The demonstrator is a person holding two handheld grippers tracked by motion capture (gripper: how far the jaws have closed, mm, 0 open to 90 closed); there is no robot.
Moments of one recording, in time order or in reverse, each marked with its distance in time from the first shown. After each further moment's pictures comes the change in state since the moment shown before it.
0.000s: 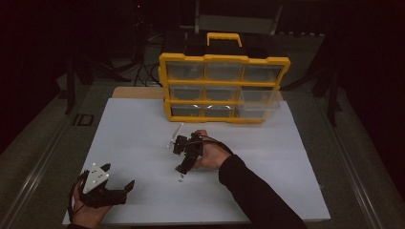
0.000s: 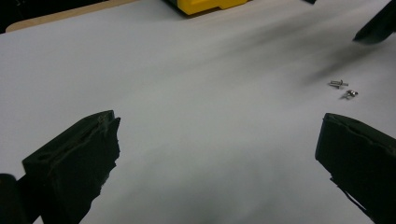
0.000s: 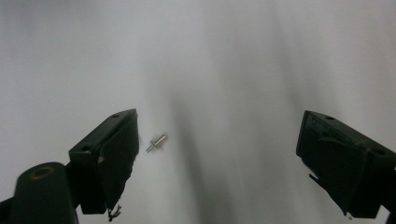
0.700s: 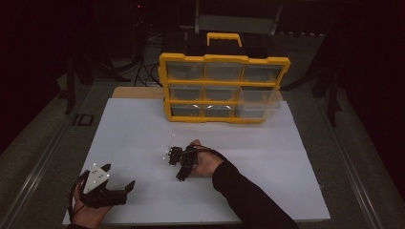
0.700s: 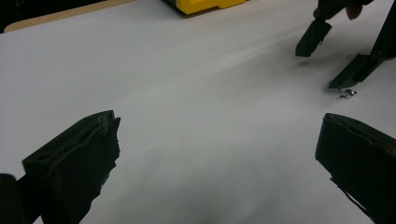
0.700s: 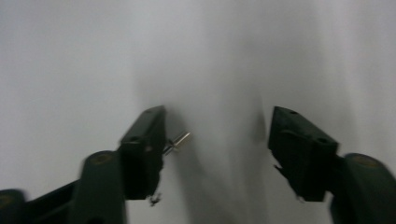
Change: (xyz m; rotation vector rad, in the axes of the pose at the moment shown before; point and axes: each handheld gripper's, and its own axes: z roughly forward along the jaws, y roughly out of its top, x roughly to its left) left arm -0.001 0.000 0.000 0.002 -0.003 0.001; right arm 0.014 -0.002 0.038 0.121 0.039 -0.027
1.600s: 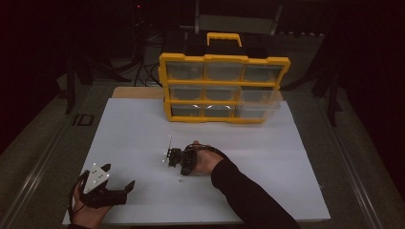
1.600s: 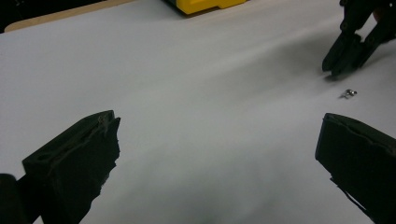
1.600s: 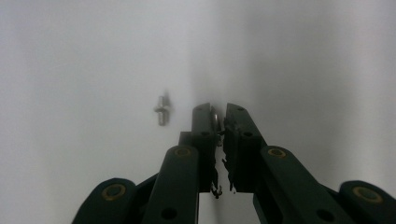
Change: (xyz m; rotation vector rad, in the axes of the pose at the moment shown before) left arm 0.000 0.000 0.000 -0.001 0.002 0.000; right arm 0.001 0.005 -0.012 0.109 0.037 -0.047
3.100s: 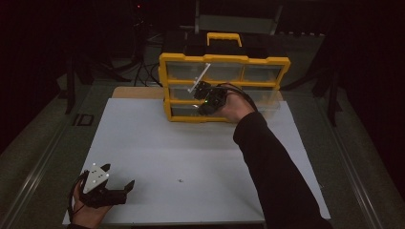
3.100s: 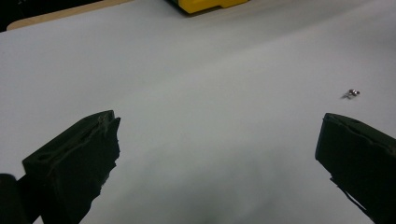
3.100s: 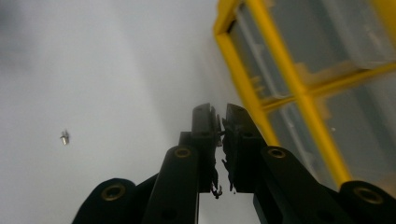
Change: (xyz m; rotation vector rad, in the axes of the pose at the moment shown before) left arm 0.001 0.000 0.001 0.005 0.007 -0.006; right arm -0.095 -0.037 -0.170 -0.276 -0.220 0.230
